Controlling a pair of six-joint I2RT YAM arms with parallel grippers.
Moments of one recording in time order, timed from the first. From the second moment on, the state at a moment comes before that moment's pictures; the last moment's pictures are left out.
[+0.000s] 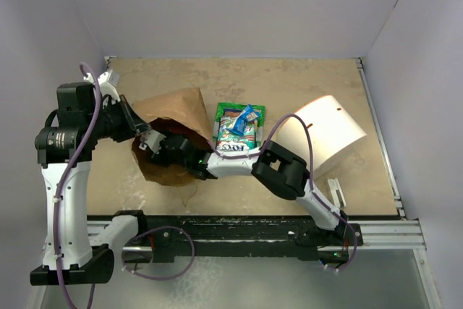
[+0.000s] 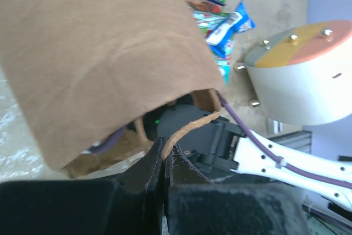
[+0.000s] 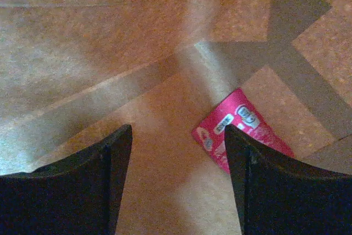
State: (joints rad) left arm 0.04 1.00 1.50 -1.23 0.40 -0.38; right arm 1.16 2.28 1.57 0.39 0.18 -0.31
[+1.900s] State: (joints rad) left arm 0.05 0.91 1.36 -1.08 0.58 -0.48; right arm 1.07 2.54 1.95 0.15 0.09 0.05
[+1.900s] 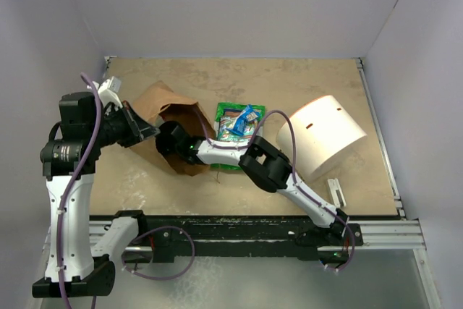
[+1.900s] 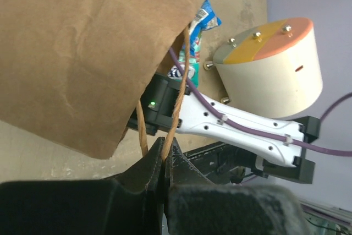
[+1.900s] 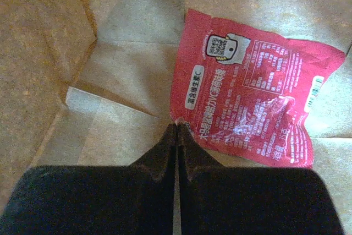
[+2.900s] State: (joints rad) left arm 0.05 0.89 1.39 -1.19 0.32 -0.43; right arm 1.16 2.24 1.50 0.33 0.29 -0.21
